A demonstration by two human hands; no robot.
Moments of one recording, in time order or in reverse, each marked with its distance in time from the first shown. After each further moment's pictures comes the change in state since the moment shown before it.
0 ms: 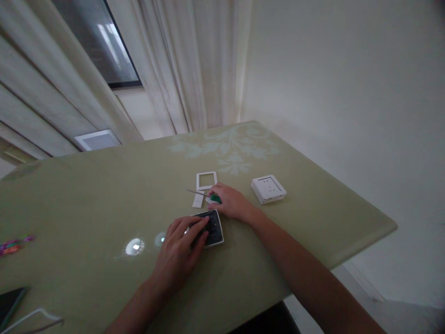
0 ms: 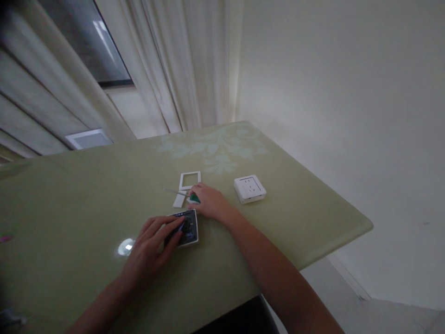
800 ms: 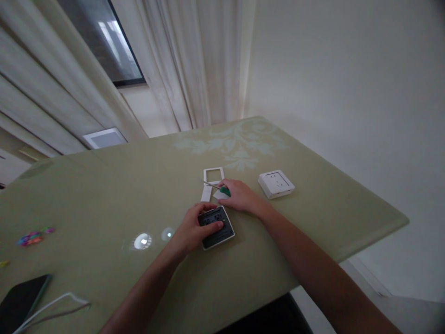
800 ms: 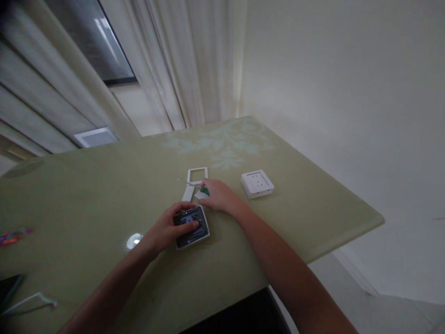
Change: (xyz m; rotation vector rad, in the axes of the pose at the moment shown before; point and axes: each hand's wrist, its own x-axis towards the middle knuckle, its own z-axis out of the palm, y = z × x) left_hand 0.028 -0.010 0.007 -0.730 -0.317 -0.694; right_hand 0.000 -0.004 -0.007 0.004 0.010 0.078
